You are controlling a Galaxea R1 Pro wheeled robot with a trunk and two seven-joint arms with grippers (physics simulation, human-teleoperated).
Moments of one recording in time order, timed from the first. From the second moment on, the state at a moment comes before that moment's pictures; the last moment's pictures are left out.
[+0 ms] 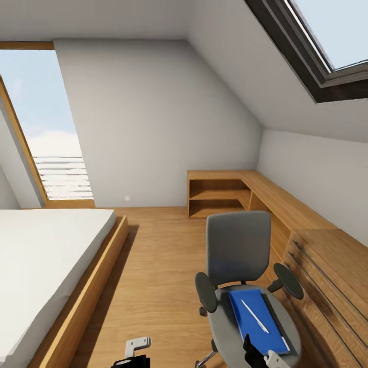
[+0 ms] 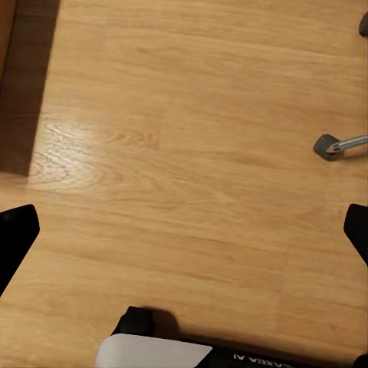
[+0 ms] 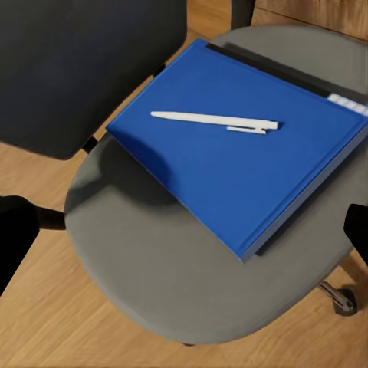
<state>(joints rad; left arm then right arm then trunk) -0.52 -0.12 -1.10 -0.09 1.23 -0.01 0.32 -0.42 0.06 0.22 -0.03 -0.99 -0.69 0.10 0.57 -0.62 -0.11</state>
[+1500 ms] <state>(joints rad) -0.52 0.24 -0.83 -1.33 1.24 0.26 1.03 -0.69 -0.29 0.21 -0.59 -0.43 0.74 -0.08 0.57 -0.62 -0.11</state>
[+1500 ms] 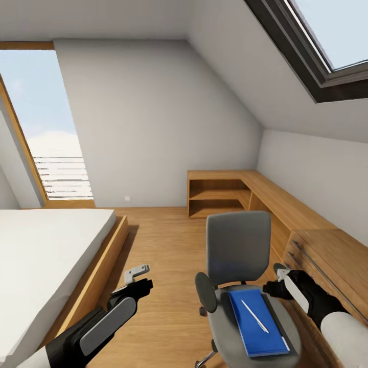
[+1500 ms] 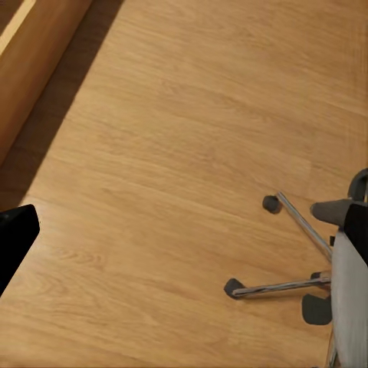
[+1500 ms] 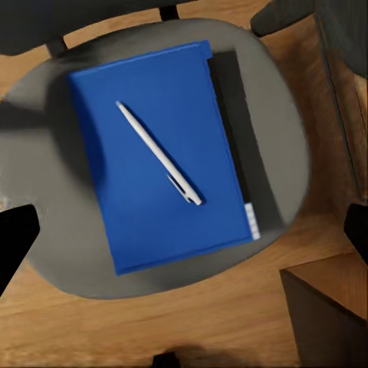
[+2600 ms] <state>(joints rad) -0.52 0.23 -0.88 -1.25 1.25 0.26 1.03 -0.69 -0.26 0.21 -0.58 -0.27 0.74 -0.05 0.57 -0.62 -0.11</state>
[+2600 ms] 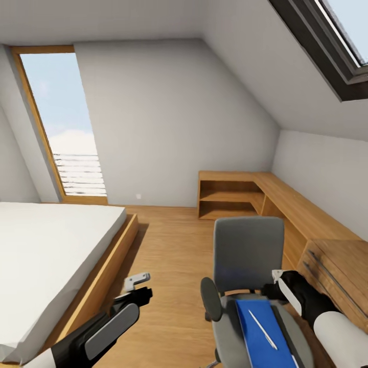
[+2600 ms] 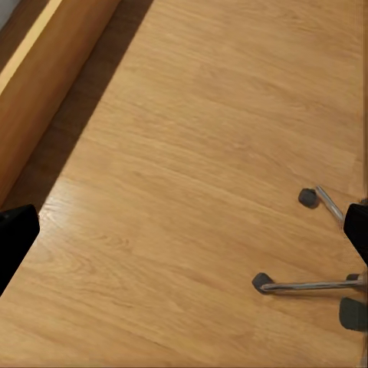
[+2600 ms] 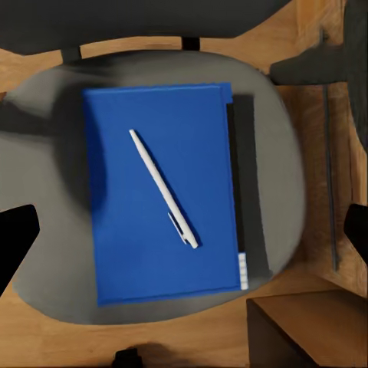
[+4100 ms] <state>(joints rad) -0.52 0.23 -0.86 -1.28 1.31 0.26 1.03 -0.69 -0.25 0.23 -0.52 -0.26 0.69 -0.05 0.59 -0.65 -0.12</state>
